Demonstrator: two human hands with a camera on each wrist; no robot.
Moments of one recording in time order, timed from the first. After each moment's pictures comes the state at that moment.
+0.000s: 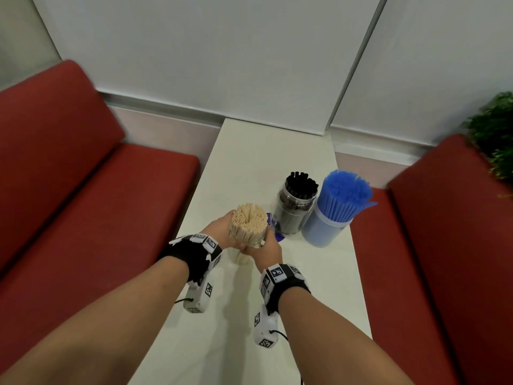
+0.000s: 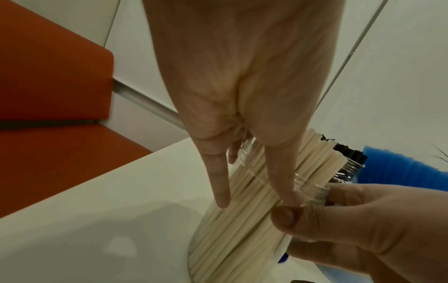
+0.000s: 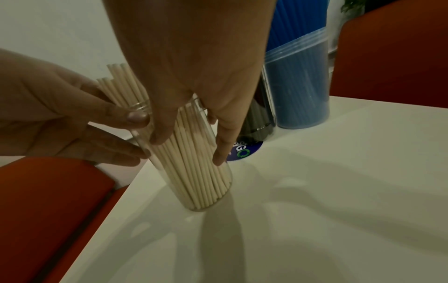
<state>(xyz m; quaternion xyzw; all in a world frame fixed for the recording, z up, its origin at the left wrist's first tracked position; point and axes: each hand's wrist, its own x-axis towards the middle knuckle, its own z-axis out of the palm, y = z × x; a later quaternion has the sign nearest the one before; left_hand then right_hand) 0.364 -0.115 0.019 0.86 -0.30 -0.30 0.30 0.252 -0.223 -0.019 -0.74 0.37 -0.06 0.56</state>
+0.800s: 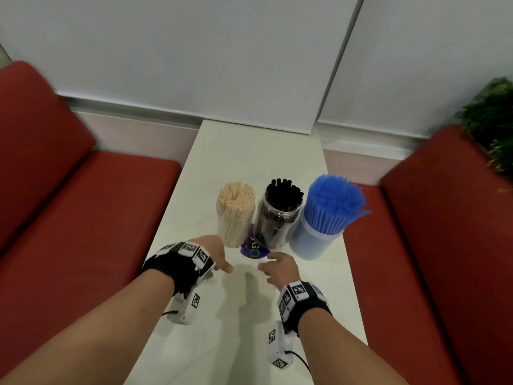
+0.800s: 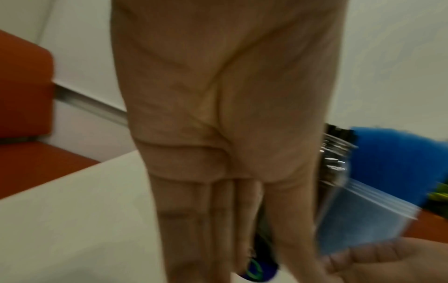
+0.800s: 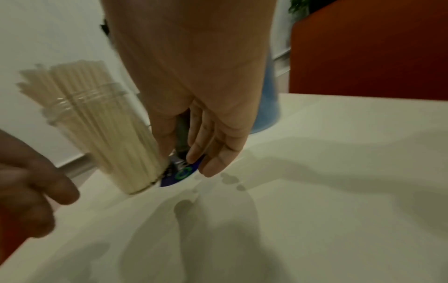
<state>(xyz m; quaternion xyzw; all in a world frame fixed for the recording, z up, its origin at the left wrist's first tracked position) 0.392 -0.176 0.003 0.85 -0.29 -0.44 0.07 0.244 -0.324 -0.079 -0.65 0.49 0.00 0.58</state>
